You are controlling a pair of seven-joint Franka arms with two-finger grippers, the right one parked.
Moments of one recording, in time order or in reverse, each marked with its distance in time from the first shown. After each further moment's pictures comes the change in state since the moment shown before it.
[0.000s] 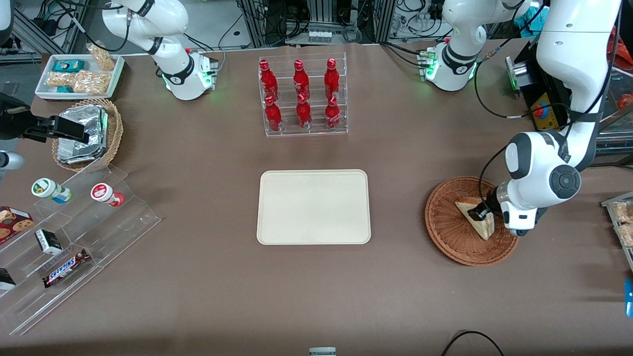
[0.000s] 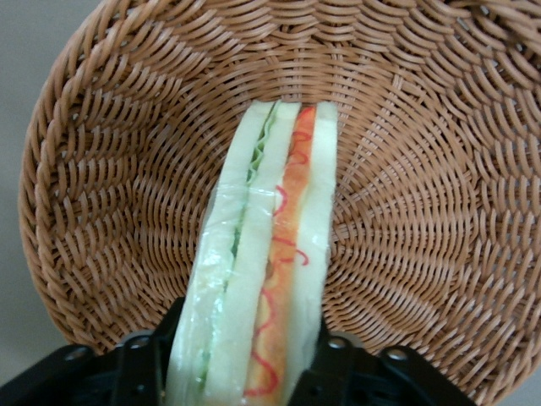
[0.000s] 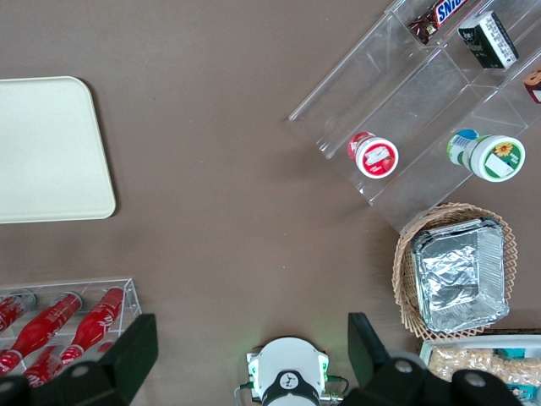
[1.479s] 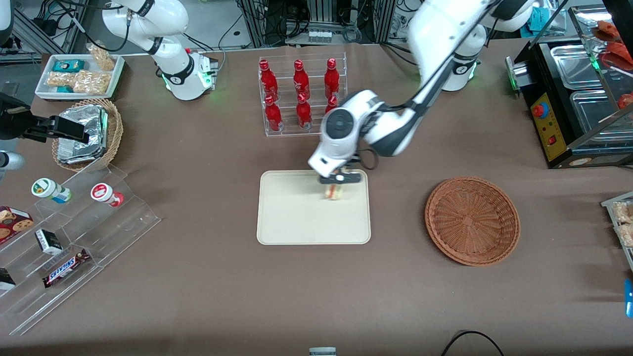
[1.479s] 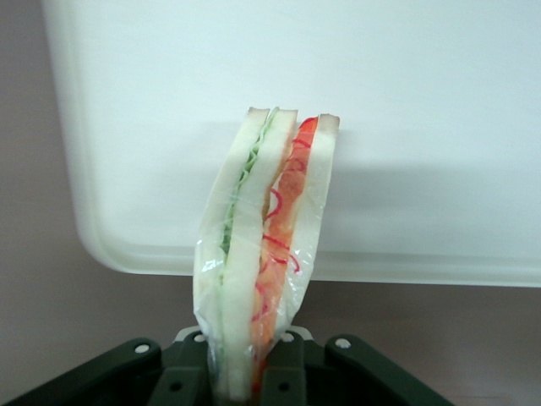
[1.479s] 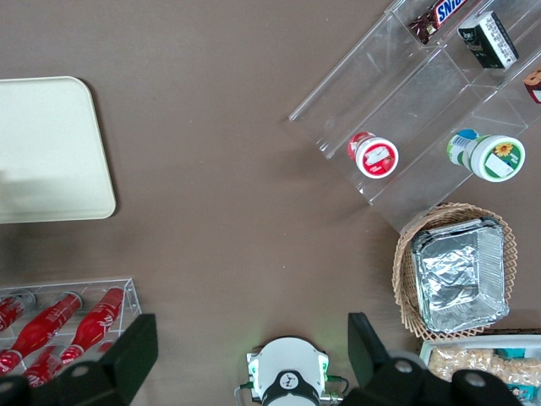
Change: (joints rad) arm -0.661 0.189 -0.187 0.308 0.119 -0.102 -0.162
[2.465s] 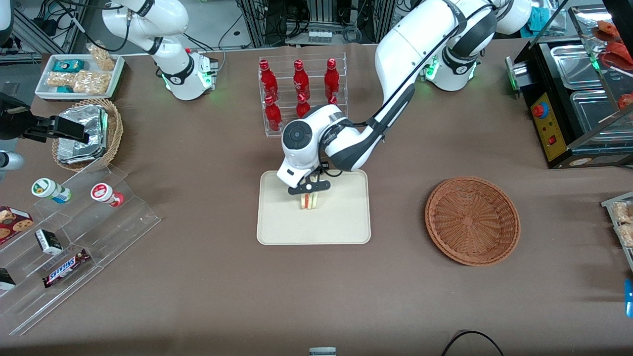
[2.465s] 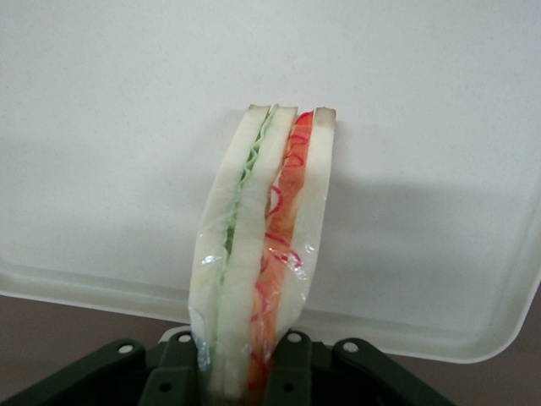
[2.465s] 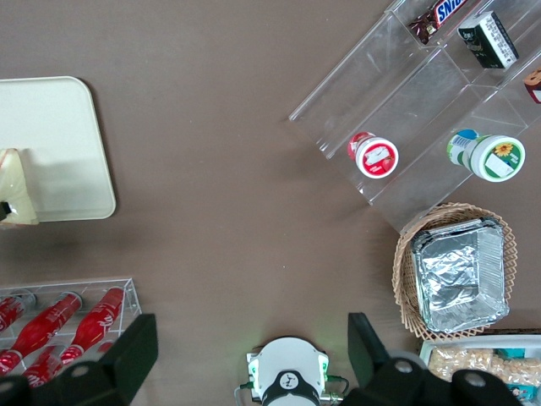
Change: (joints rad) arm -0.092 0.230 0.022 0.354 0.078 -0.114 -0.184
